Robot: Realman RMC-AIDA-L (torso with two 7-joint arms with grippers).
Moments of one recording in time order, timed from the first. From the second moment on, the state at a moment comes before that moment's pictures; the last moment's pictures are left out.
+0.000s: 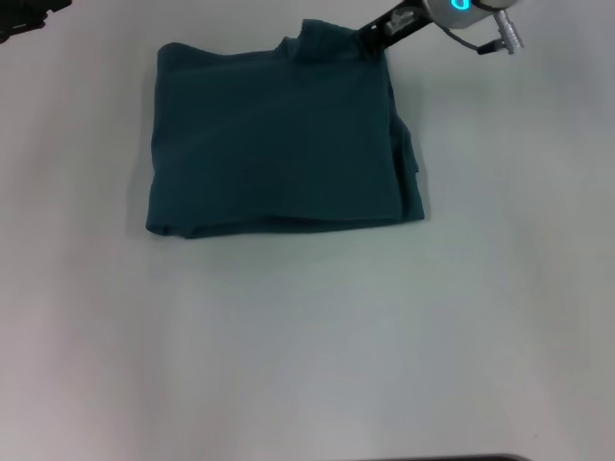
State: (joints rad) left arm -0.55 -2.04 -2.69 -0.81 -1.24 1.44 -2.49; right arm 0.91 2.10 -1.44 -0.92 -2.67 -1.00 2.87
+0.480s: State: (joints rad) left arm -0.55 -2.05 -2.65 -0.81 -1.24 1.44 -2.50; right arm 0.92 2.09 -1.32 -0.75 -2.64 -0.89 2.87
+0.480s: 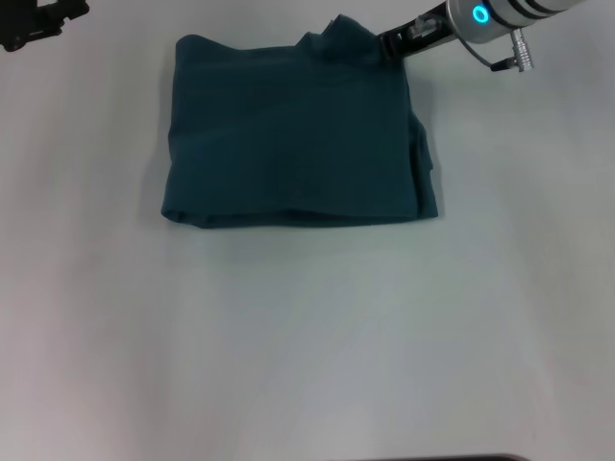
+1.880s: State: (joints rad) left arm -0.54 -2.05 -2.65 -0.81 -1.25 1.44 -2.51; right arm 1.08 2.10 -1.16 -0.39 -2.53 -0.70 2.75
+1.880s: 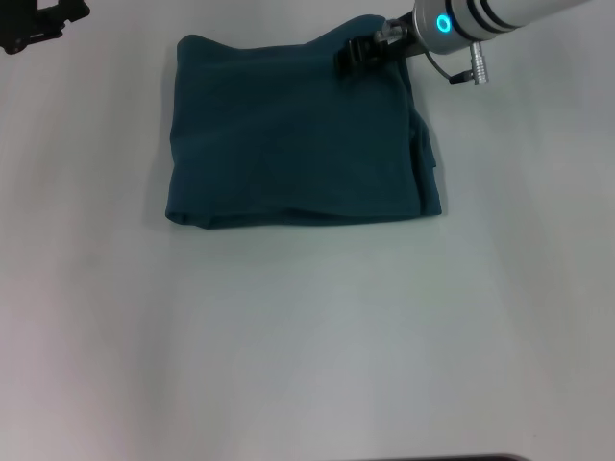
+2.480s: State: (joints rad) left arm -0.54 -2.04 -2.65 -0.81 -1.25 1.47 -2.51; right arm 0.89 2.08 -1.07 -0.91 -2.48 -1.23 2.71
